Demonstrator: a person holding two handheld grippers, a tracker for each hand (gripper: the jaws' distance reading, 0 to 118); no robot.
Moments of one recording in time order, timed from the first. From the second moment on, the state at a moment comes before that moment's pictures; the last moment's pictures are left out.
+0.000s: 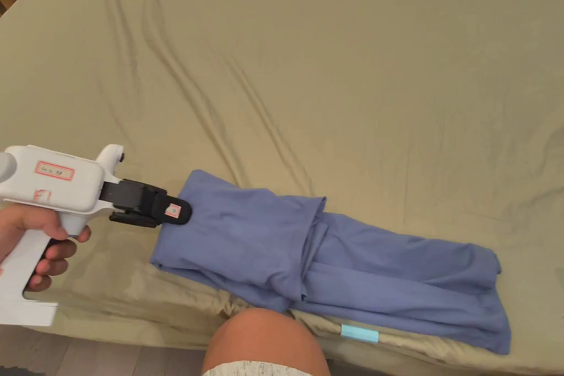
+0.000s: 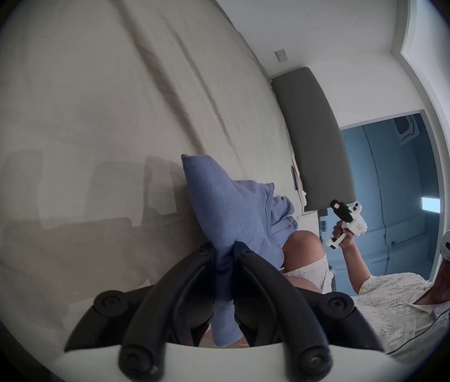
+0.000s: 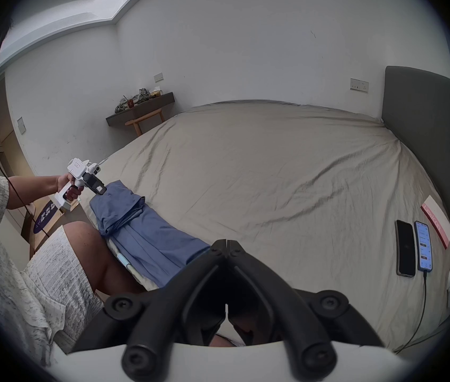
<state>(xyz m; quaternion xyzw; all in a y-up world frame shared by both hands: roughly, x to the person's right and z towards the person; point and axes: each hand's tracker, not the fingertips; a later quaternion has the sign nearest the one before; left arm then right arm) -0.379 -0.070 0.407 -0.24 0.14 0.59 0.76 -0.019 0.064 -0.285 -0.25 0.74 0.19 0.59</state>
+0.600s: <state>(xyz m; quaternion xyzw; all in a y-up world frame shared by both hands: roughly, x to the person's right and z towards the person) -0.360 0.056 0.390 -0.36 0.32 0.49 0.73 -0.009 0.067 -0.295 -0.23 0.77 0.15 0.58</state>
